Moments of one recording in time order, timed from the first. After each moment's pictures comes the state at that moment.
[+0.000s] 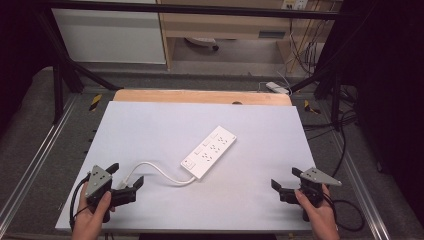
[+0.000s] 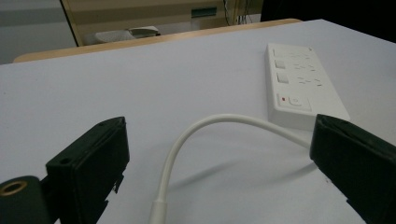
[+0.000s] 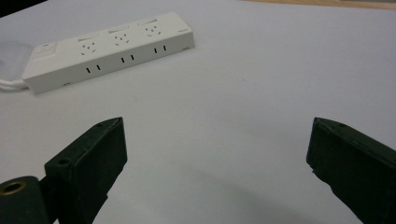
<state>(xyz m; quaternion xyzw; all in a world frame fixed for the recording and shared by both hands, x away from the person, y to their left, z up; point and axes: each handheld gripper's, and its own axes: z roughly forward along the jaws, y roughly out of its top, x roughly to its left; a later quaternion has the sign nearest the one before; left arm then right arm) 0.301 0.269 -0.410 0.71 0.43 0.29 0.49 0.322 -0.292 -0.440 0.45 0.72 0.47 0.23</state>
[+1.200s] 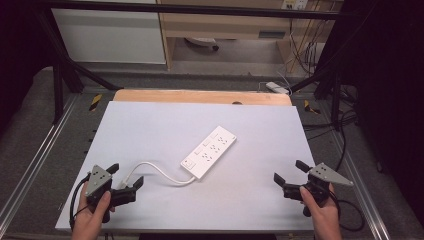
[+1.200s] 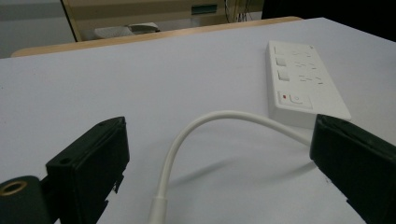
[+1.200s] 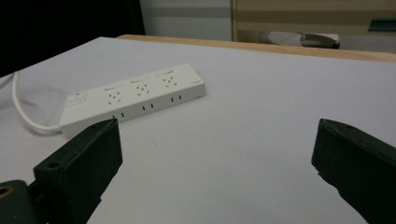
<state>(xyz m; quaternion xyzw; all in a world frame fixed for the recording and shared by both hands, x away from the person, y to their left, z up) 0.302 0.270 -0.411 0.71 0.43 0.28 0.48 0.317 -0.293 -0.406 0.44 0.68 0.53 0.25</state>
